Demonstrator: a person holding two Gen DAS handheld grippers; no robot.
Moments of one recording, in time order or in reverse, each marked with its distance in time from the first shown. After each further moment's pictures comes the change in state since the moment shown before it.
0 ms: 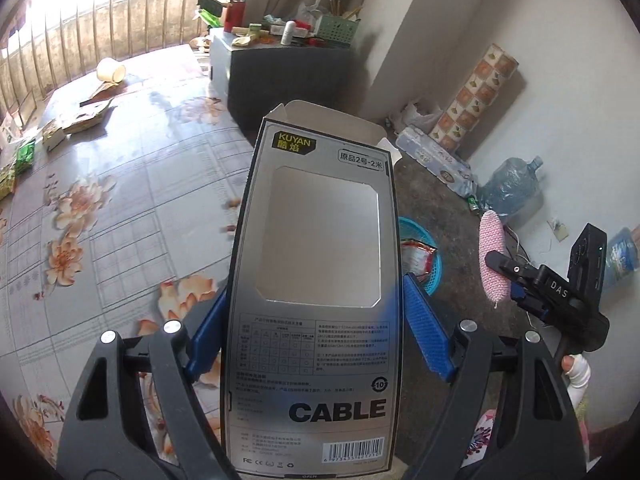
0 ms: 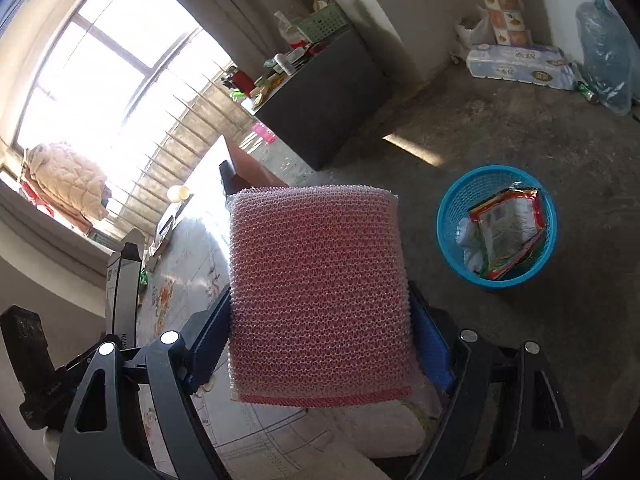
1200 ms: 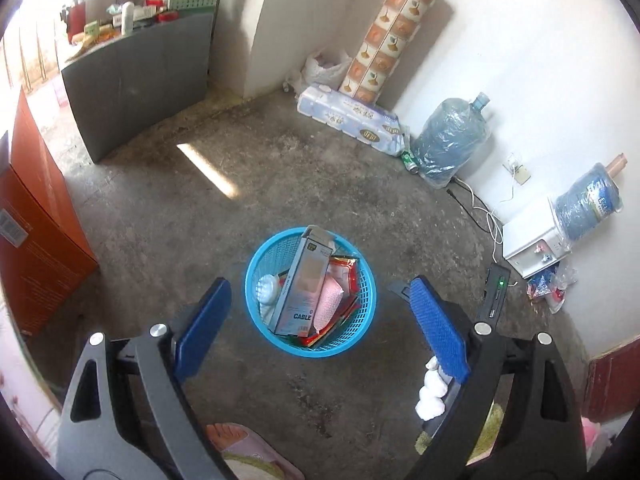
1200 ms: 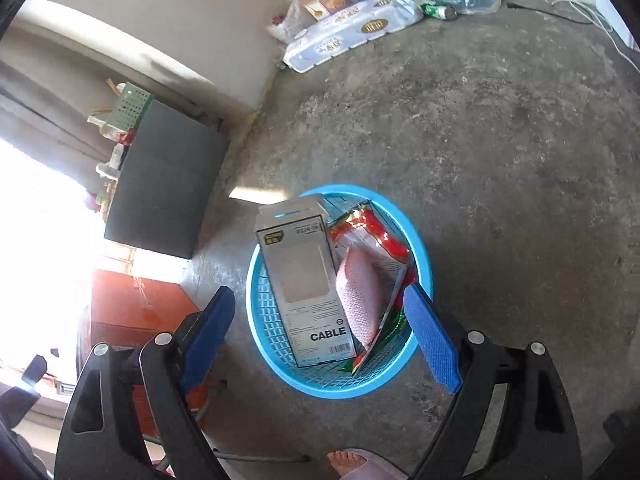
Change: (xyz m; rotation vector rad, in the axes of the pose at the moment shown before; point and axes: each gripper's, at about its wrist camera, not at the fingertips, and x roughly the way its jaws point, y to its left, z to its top) left arm 0.199 -0.156 0.082 0.236 0.067 -0.182; right arm 0.102 -0.210 0.061 0.292 -0.157 -0.171
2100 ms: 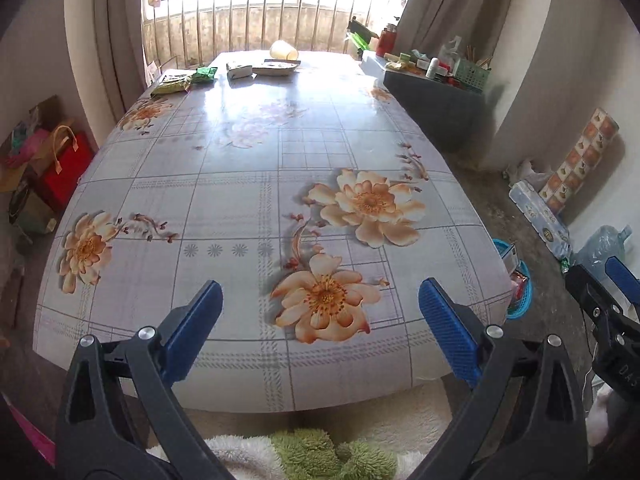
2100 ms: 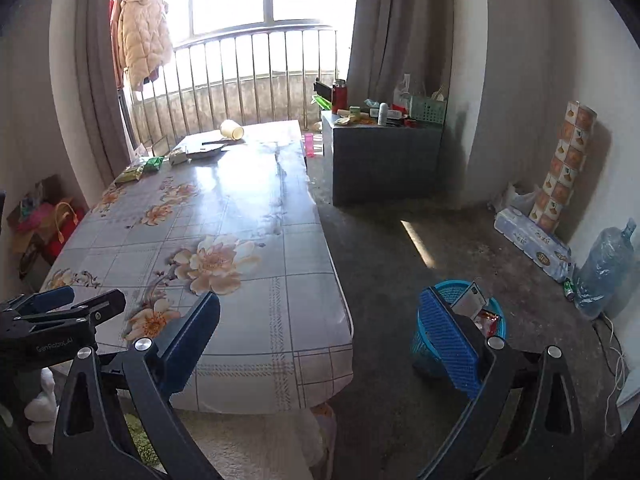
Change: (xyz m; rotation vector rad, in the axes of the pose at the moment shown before) left arm -0.292 0.101 -0.320 -0.570 -0.224 0.643; right arm -0.246 0.265 -0.294 -1.109 -0.034 0.068
